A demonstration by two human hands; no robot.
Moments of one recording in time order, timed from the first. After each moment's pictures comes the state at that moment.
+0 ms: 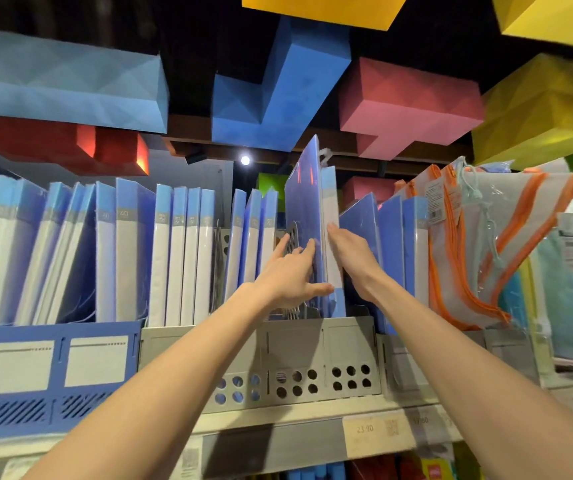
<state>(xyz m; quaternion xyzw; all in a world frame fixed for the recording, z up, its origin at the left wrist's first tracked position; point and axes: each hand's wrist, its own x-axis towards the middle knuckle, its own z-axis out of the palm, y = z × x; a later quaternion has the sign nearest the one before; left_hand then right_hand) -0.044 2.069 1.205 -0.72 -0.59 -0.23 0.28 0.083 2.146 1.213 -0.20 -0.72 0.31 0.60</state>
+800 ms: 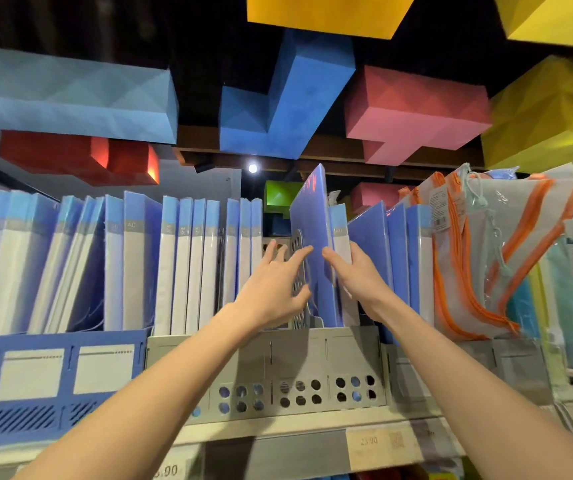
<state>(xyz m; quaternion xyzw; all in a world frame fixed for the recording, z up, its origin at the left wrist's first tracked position) -0.064 2.042 1.189 -0.69 -0.57 -0.30 0.33 0.089 2.140 1.196 -0.18 -0.74 0.28 0.59</state>
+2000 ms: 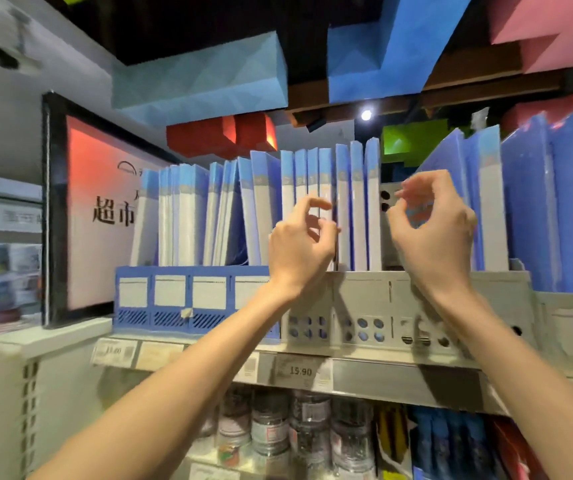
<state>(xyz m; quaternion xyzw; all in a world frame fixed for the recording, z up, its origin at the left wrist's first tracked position) -0.107 1.940 1.151 -0.53 -0.50 -0.58 0.37 0.042 2.024 1.155 -0.03 -0.64 0.11 0.76</state>
